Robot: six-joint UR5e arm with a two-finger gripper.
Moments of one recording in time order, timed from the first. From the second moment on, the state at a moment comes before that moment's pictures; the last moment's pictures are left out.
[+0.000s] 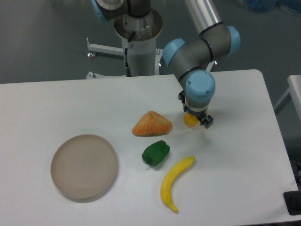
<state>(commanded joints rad) 2.34 -2.01 -1.62 -1.25 1.77 1.39</state>
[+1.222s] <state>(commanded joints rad) 2.37 -1.99 -1.50 -1.27 1.69 1.39</state>
